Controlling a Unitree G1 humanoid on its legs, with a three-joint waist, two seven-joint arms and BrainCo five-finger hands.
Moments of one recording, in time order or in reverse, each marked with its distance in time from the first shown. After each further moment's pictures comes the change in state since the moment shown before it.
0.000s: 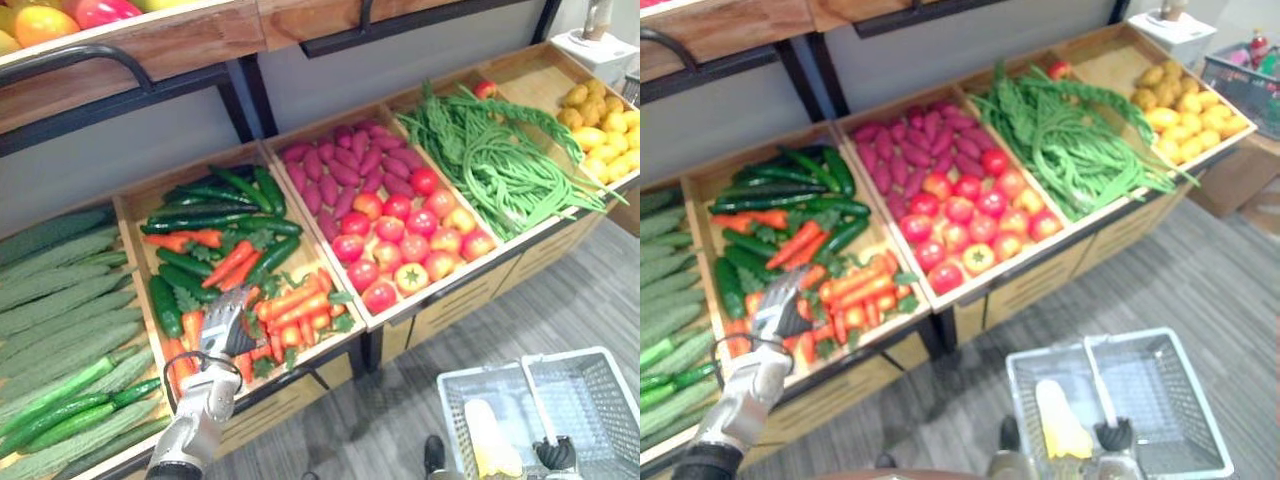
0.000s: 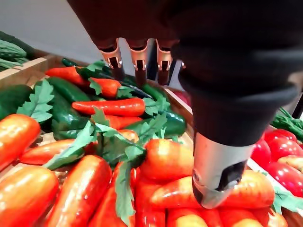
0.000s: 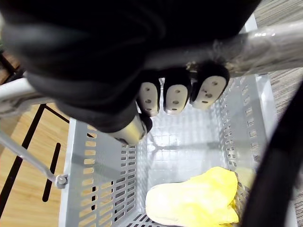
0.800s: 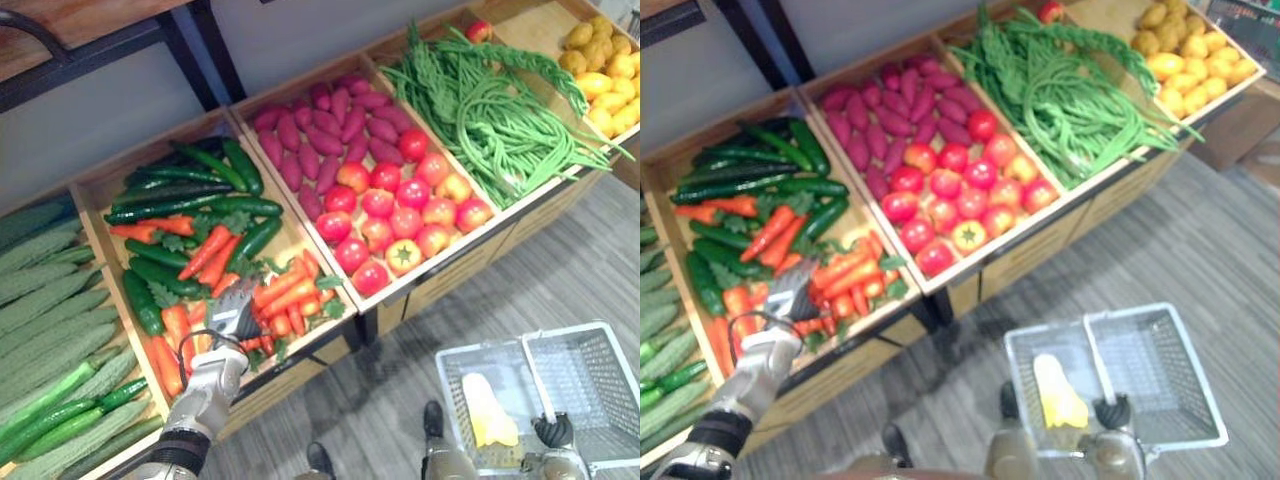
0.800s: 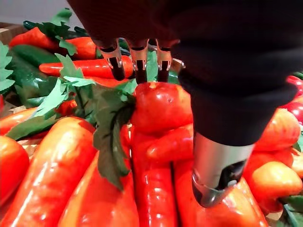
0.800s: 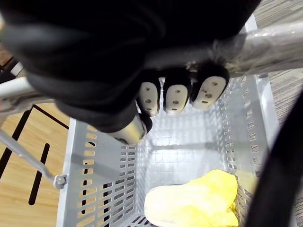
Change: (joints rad) left arm -0.138 0.021 -0.068 0.139 0.021 0.066 0.001; right arm -0.043 0.000 -0.007 -0.065 -0.017 0.002 -0.004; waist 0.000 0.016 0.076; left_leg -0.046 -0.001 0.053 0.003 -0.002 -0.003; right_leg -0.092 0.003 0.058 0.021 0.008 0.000
